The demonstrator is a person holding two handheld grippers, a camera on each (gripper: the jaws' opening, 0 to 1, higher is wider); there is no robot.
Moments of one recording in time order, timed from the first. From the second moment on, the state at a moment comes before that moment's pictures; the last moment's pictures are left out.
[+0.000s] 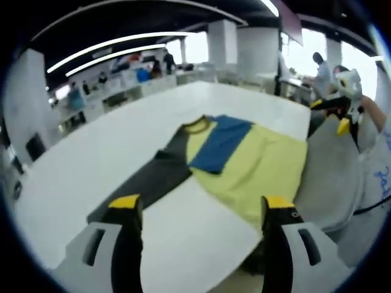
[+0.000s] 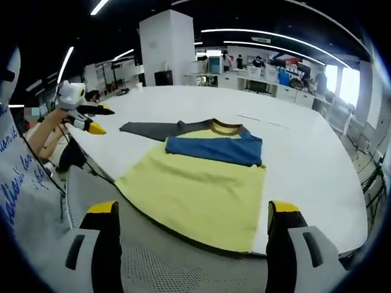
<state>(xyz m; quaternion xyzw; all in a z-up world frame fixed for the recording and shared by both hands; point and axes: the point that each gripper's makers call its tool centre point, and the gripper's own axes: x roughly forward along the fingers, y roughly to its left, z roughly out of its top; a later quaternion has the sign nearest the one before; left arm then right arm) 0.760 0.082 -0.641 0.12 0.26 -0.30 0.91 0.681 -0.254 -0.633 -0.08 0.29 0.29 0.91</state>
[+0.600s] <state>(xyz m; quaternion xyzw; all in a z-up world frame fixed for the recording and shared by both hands) 0.801 0.148 -0.655 0.13 0.27 -0.25 0.92 0.684 -0.252 -0.632 -0.09 0.29 0.27 0.91</state>
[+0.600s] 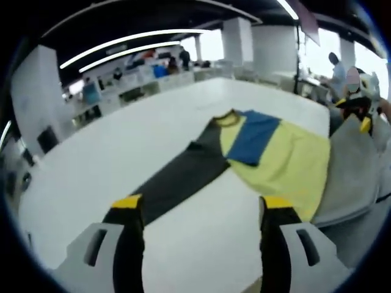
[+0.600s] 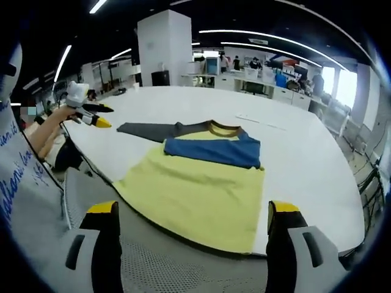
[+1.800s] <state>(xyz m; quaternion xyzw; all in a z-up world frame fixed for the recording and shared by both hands) 0.848 0.234 -0.700 0.08 0.31 -0.17 0.93 0.688 -0.252 -0.637 -0.09 0.31 0.26 0.91</state>
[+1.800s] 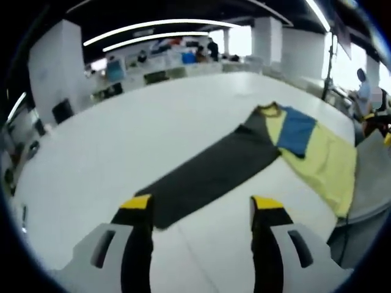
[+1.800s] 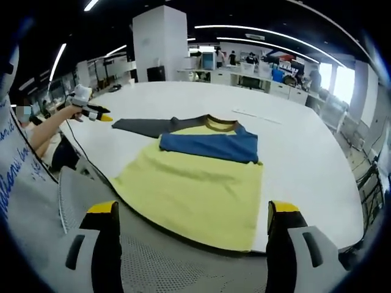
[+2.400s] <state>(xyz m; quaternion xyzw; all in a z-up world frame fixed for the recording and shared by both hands) 0.861 0.257 -0.713 0.09 0.33 -0.16 0.93 0.694 -0.246 -0.635 -0.10 0.31 0.27 0.91</state>
